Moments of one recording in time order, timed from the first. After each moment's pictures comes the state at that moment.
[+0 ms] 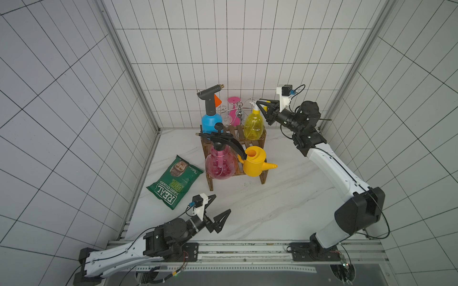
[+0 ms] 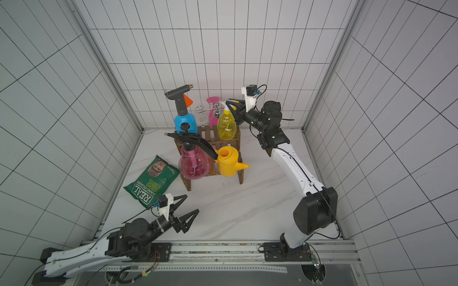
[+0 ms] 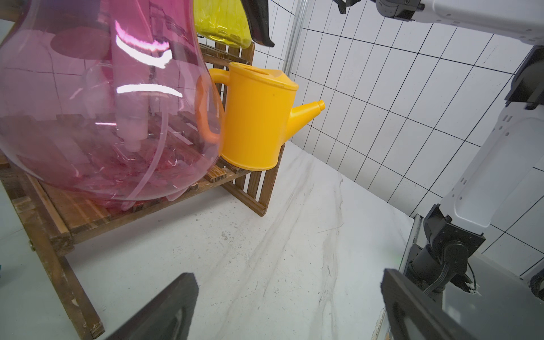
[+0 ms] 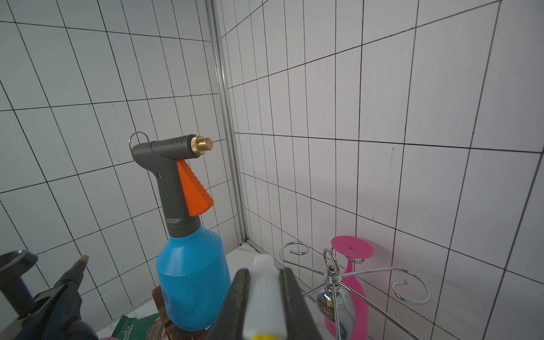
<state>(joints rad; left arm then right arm) -1.27 0.15 0.17 -0.06 -0.40 -0.32 0.45 1.62 1.60 0.23 -0.53 0.20</state>
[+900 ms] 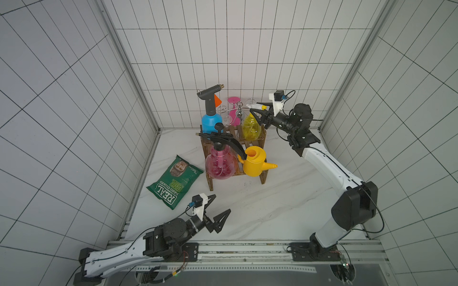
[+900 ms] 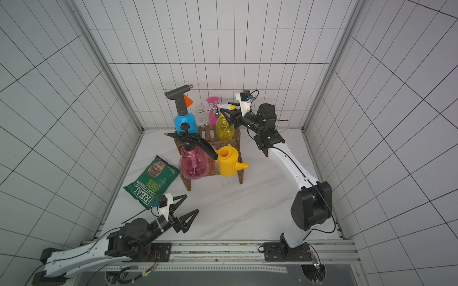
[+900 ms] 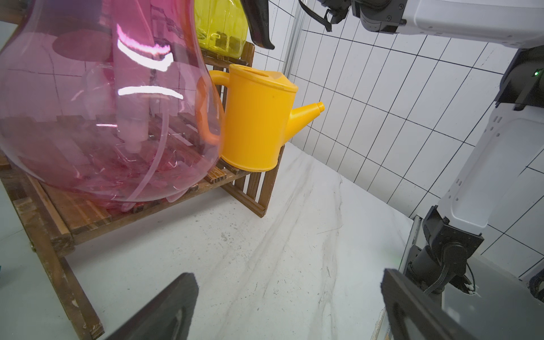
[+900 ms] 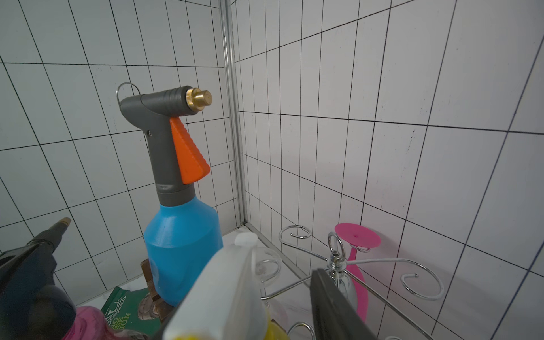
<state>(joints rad) -1.27 0.15 0.17 -0.06 -0.40 -0.32 0.47 1.65 1.55 0.26 -0.57 0.12</state>
